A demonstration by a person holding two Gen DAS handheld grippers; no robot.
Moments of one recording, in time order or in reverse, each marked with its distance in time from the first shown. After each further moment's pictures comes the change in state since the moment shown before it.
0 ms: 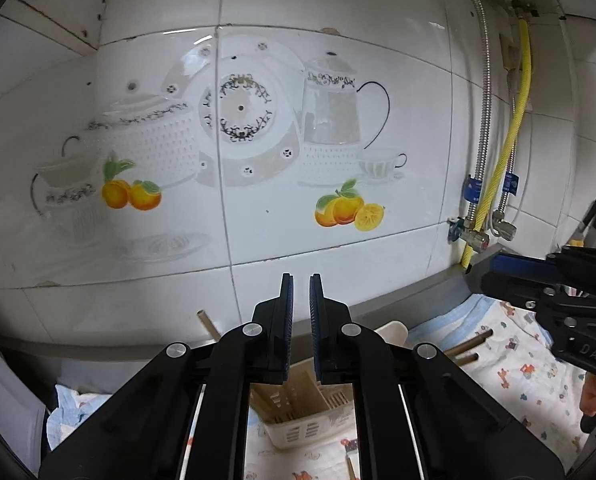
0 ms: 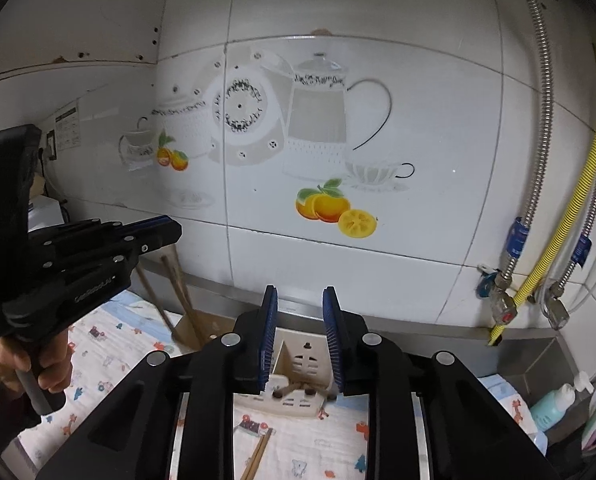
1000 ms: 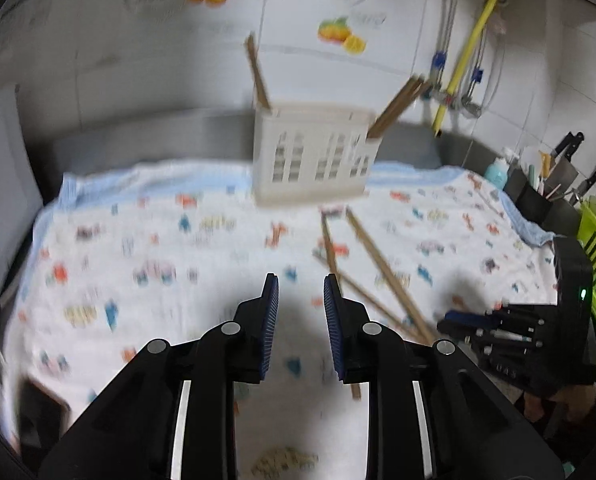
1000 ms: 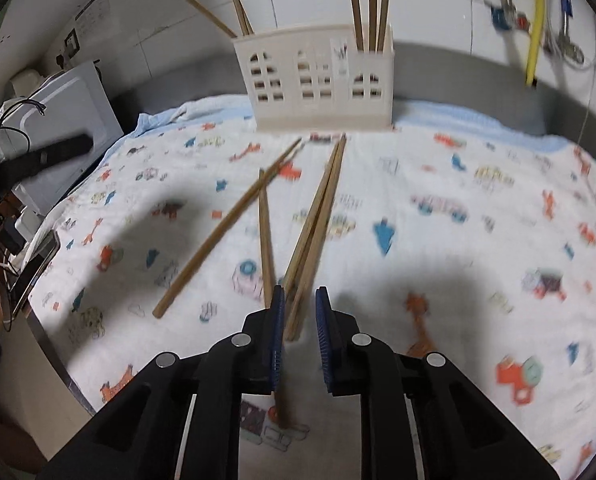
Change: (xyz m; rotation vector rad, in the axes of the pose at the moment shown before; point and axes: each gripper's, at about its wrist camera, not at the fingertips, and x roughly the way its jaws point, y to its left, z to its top) left arm -0.130 -0.003 -0.227 -0.151 0.308 -0.040; right arm -0.028 0.069 -0.276 0.153 0.399 0.107
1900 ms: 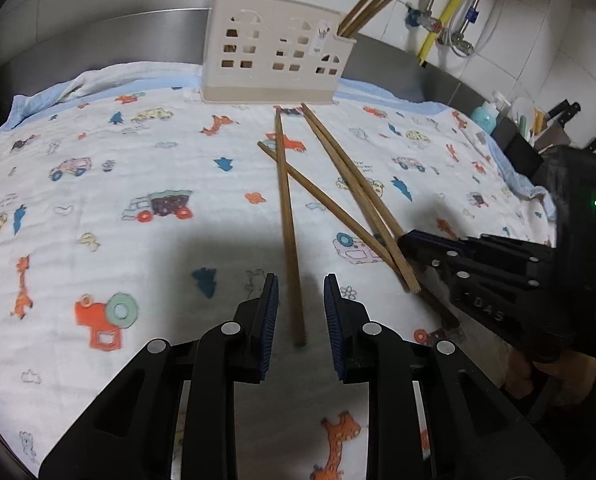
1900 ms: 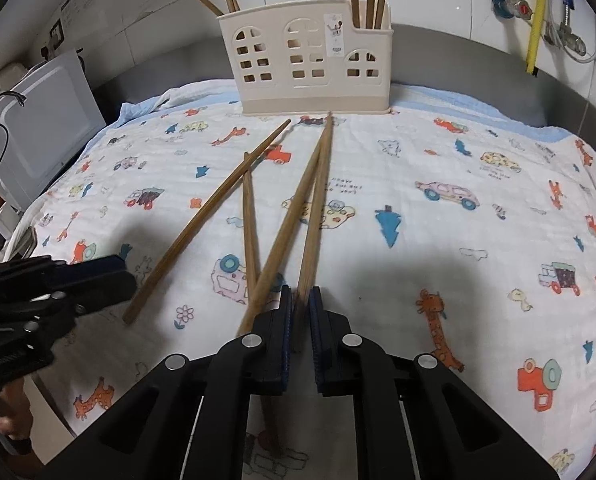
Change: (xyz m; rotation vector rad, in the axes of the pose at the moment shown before) left arm 0.063 -0.036 -0.055 -0.031 0.189 -0.093; right arm 0.023 -0.001 0.001 -0.006 0.007 -0.055
